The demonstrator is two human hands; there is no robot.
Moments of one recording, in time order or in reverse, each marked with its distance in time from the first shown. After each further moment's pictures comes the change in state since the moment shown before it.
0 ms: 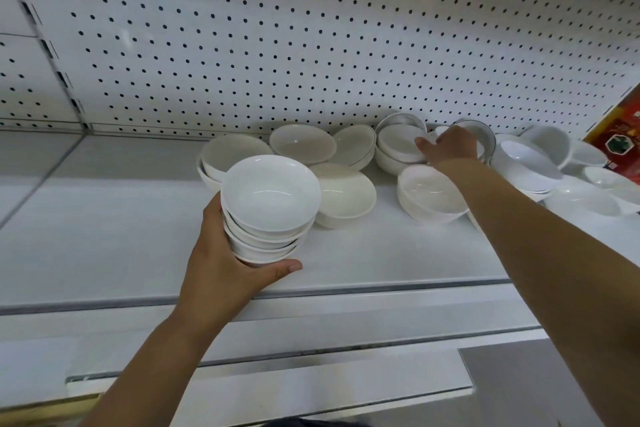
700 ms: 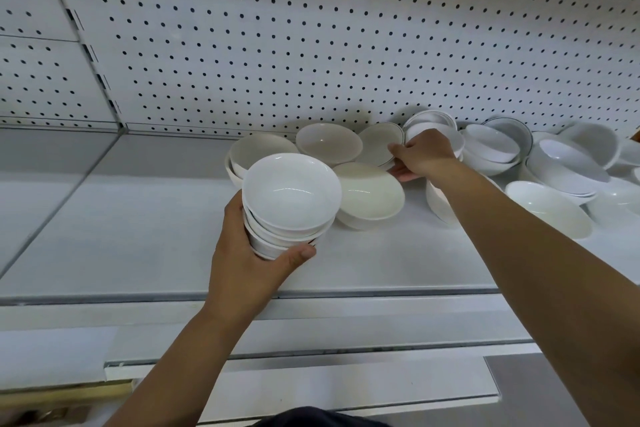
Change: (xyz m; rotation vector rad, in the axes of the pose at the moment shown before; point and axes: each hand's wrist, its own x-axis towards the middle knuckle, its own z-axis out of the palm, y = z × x) left_hand 0.002 0.001 -0.003 -0.107 0.087 -0.028; right_hand -0.023 -0.060 0.045 0.462 -0.309 0.032
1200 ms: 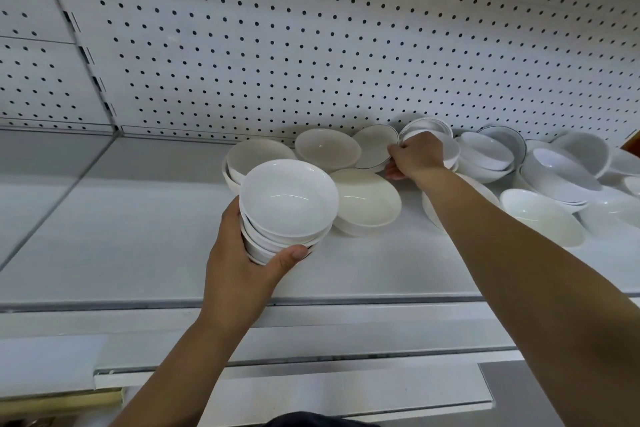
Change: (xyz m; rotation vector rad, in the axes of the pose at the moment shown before) left_hand 0.000 -0.002 0.000 0.001 0.037 -0.013; right_hand 0.008 -0.005 0.009 0.051 0.103 0.004
